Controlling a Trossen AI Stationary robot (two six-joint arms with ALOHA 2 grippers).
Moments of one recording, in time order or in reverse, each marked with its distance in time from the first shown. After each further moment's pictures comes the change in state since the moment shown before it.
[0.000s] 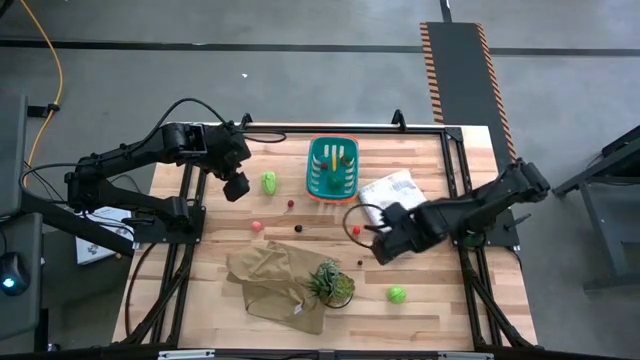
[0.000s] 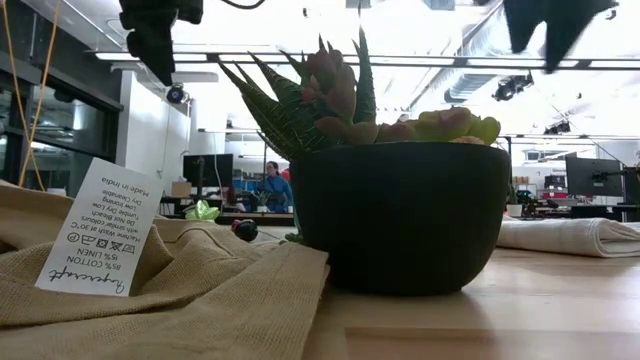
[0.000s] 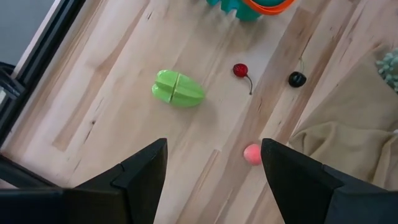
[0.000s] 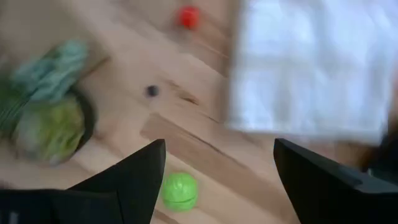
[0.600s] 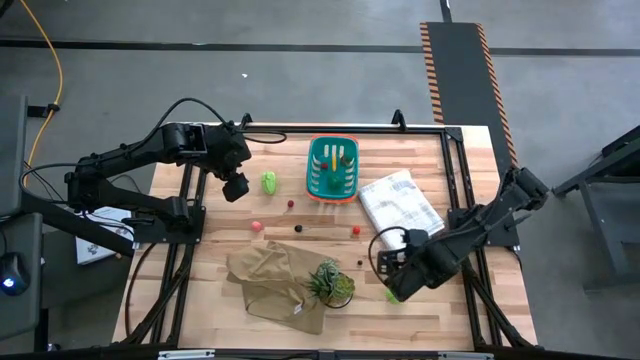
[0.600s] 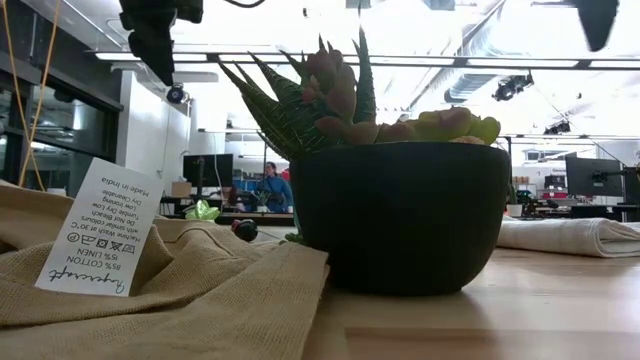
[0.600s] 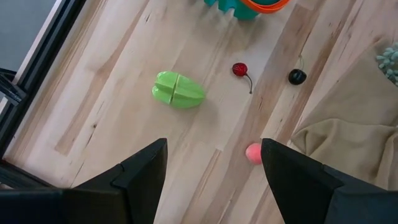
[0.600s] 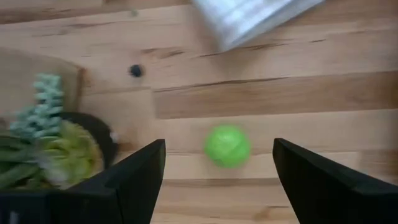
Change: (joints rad) left arm 0.000 0.000 0.000 0.001 0.004 0.028; right arm 0.225 0.052 -0.044 0.077 -0.026 0.855
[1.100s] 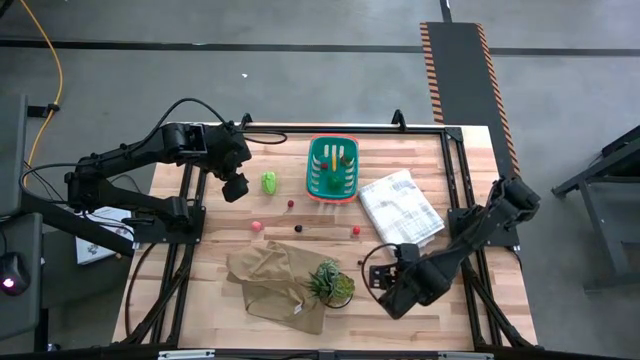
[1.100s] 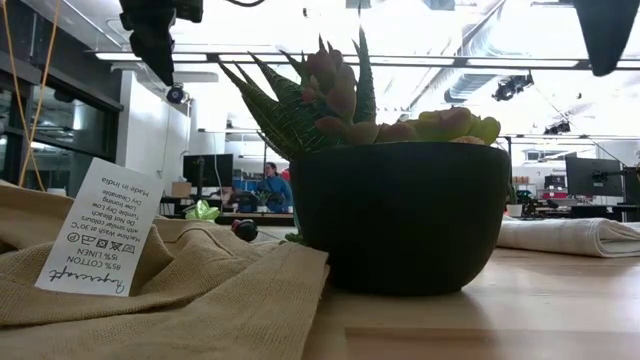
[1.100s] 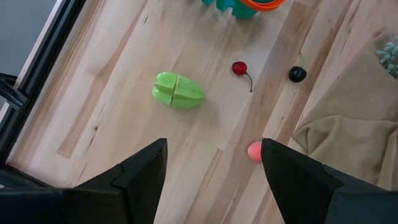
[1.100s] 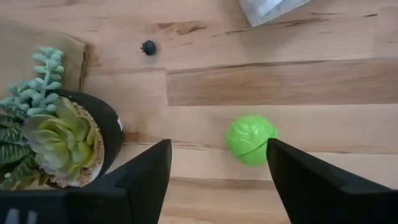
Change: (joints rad) left arm 0.000 0.000 0.000 0.000 0.000 0.025; right arm 0.045 0.109 0.000 0.117 0.057 0.021
